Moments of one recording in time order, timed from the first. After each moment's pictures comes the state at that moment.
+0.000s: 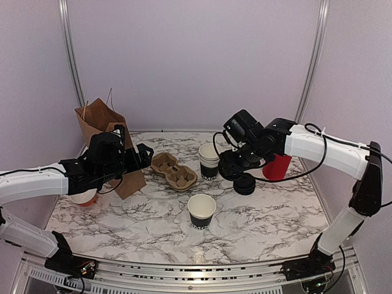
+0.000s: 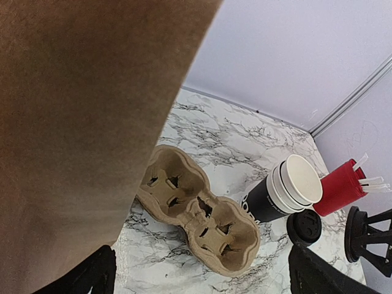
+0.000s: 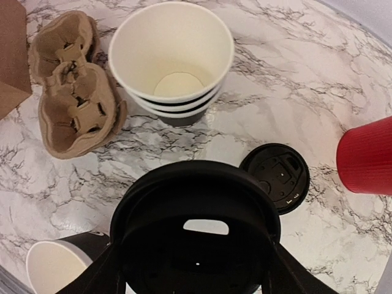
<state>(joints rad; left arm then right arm) -0.77 1.24 0.80 0.00 -0.34 -0.70 0.82 1.62 1.43 -0.84 0.26 0.42</state>
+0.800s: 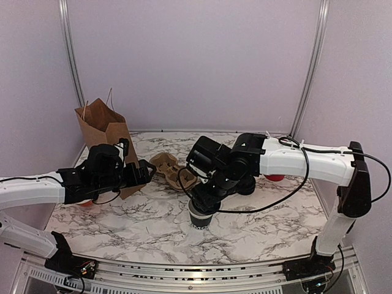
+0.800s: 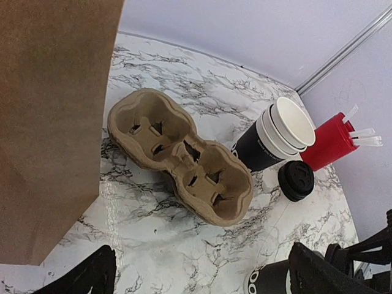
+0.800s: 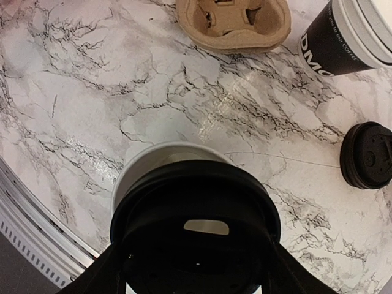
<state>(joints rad) -0.80 1.18 0.70 -0.02 -0.20 -0.71 1.12 1.75 1.57 -1.01 0.16 0.44</state>
